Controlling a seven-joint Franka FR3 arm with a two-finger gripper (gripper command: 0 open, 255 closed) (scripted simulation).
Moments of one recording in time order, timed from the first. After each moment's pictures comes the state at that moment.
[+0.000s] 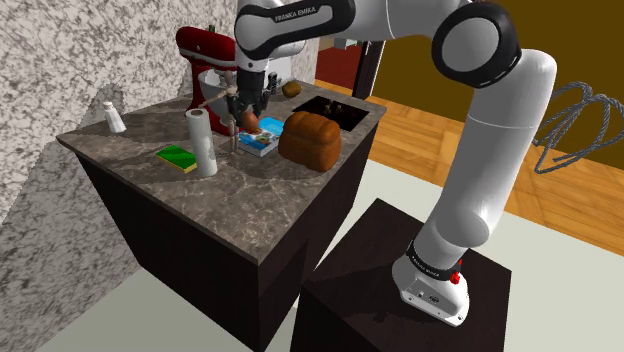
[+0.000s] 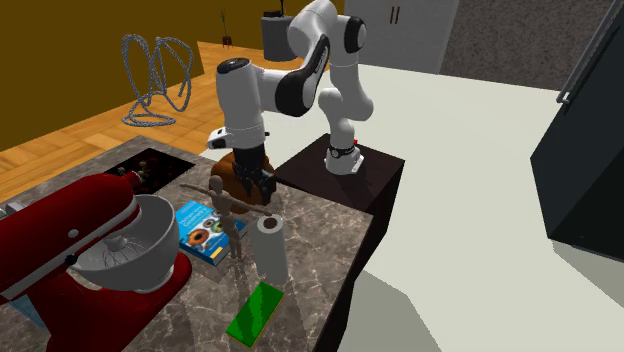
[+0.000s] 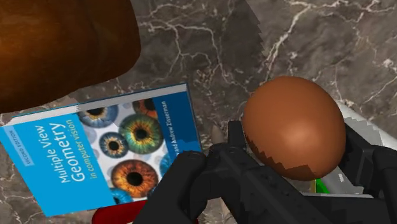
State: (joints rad) arm 0.00 0.20 0.14 -1.74 0.07 2.00 0.13
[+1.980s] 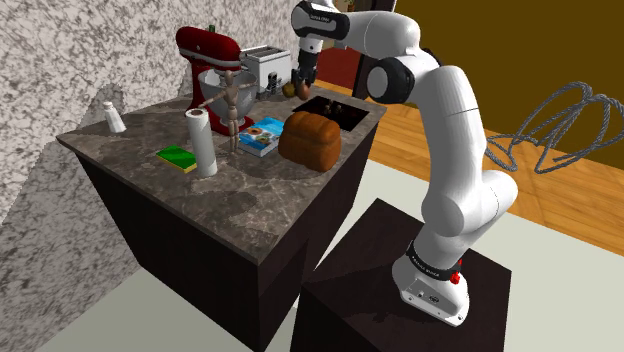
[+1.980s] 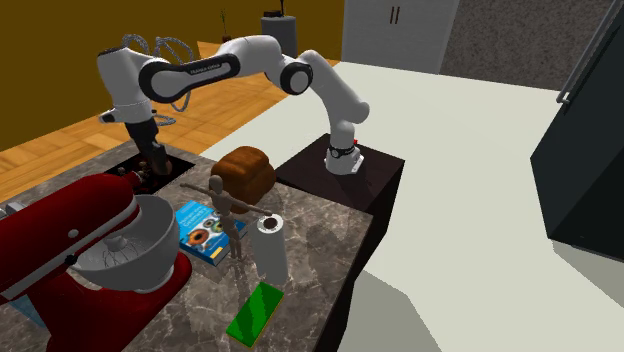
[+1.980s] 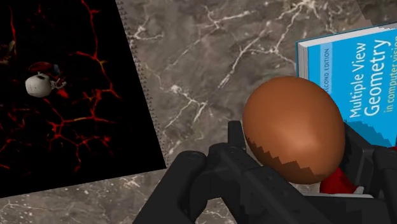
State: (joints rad) arm -0.38 0.75 -0.02 -0.89 0.13 1.66 -0.39
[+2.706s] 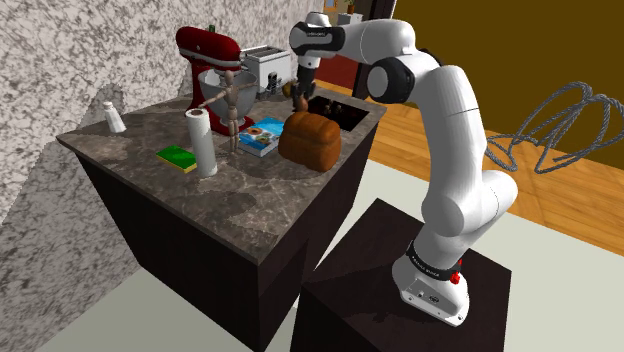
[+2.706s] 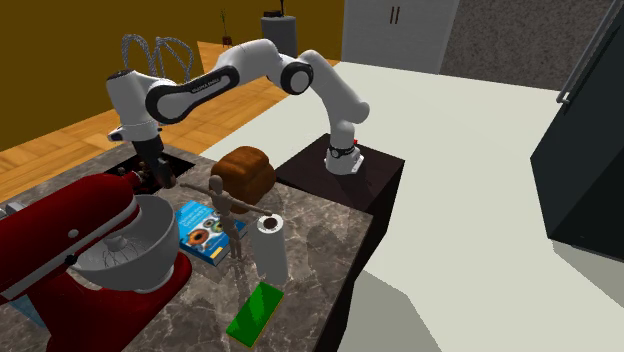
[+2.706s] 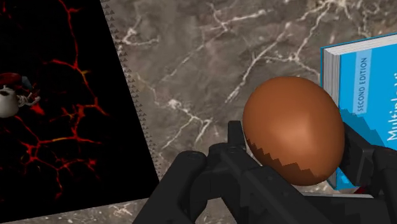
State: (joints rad) arm -0.38 0.74 -0.02 -1.05 0.13 1.81 -0.41
